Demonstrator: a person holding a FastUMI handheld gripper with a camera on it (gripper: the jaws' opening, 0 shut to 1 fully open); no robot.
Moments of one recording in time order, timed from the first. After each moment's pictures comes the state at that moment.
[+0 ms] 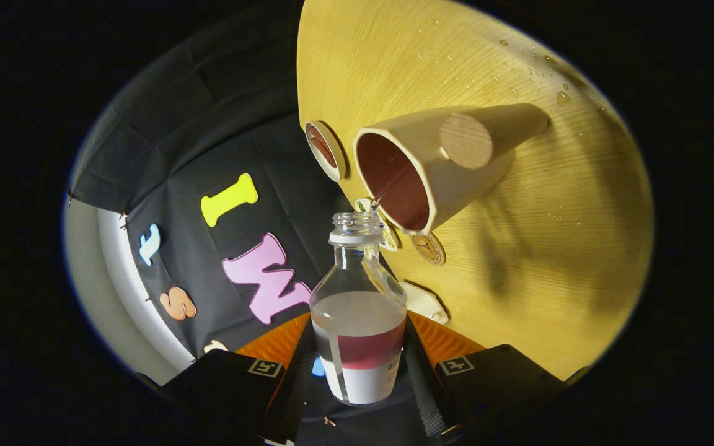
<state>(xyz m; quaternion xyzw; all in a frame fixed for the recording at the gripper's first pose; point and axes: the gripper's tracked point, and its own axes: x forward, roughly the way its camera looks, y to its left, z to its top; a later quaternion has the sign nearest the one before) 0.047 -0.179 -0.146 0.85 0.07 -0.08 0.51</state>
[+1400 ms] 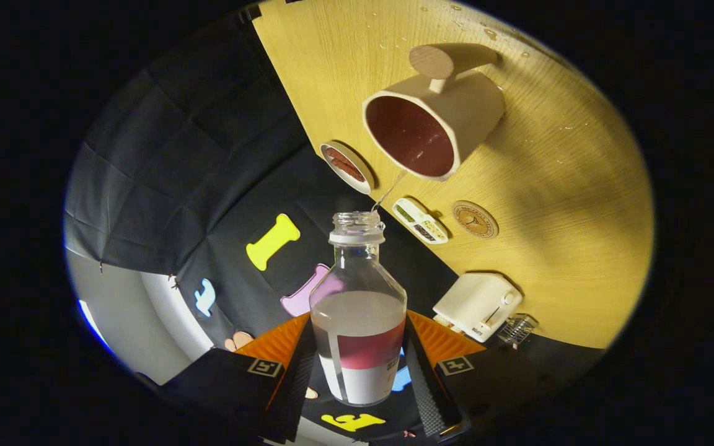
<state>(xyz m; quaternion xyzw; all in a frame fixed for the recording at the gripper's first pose) 0.064 -0.198 -0.084 0.91 -0.08 -0.08 0.39</state>
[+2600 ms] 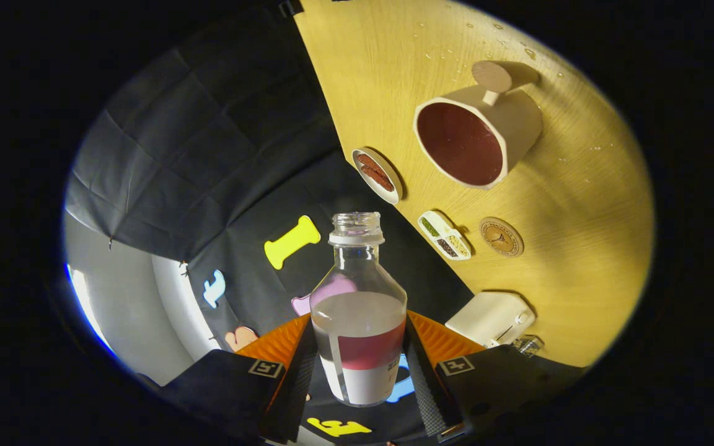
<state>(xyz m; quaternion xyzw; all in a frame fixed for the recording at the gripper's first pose) 0.064 -0.189 -0.085 0.87 -0.11 -0.09 0.47</state>
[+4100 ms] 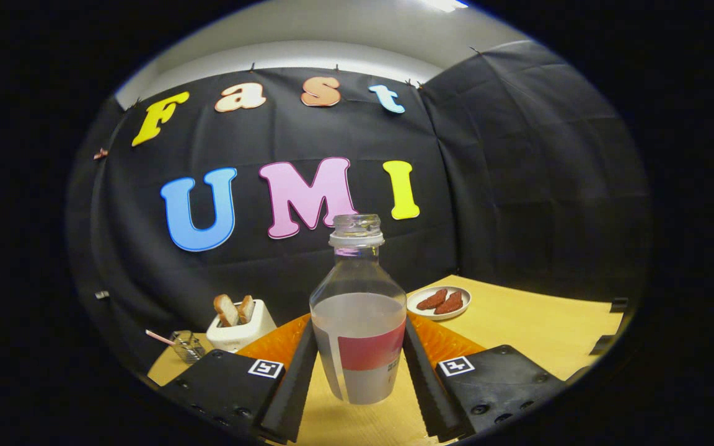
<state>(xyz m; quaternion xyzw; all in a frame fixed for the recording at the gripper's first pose) 0.123 -0.134 -0.063 0.03 -0.03 -0.17 0.98</state>
